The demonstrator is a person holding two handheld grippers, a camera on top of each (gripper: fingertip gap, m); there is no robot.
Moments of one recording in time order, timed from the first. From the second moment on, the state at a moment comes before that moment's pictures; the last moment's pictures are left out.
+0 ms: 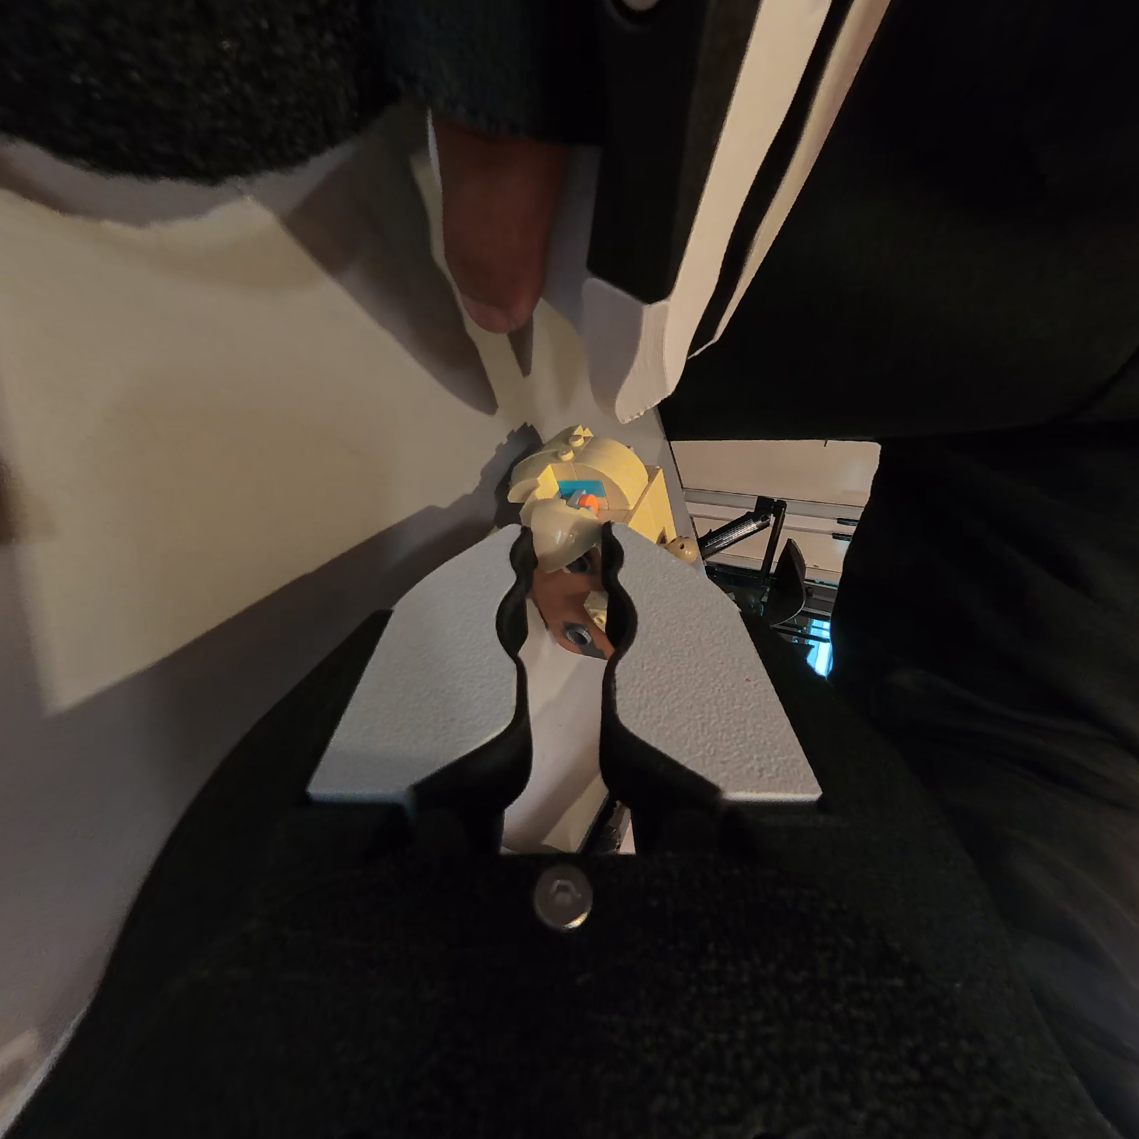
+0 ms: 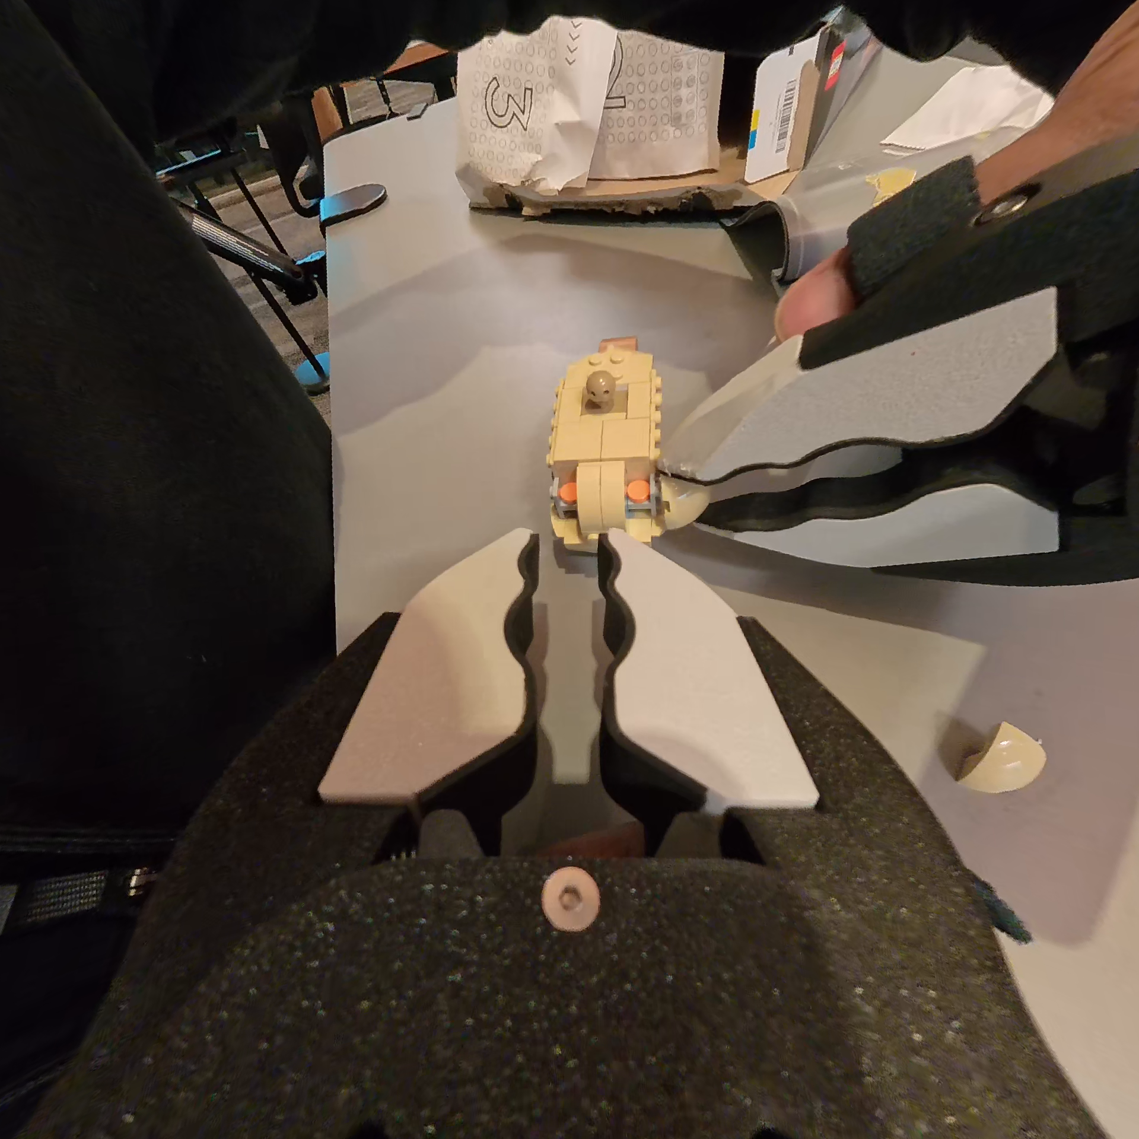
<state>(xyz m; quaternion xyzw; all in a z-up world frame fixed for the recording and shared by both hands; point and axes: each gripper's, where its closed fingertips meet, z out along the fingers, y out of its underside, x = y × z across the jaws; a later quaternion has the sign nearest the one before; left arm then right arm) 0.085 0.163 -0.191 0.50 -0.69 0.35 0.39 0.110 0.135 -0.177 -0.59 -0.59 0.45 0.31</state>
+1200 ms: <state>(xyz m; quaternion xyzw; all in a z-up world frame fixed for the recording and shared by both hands) 0.047 0.183 -0.222 0.72 -0.58 0.31 -0.20 0.097 0.246 -0.177 -0.60 -0.67 0.27 0.34</state>
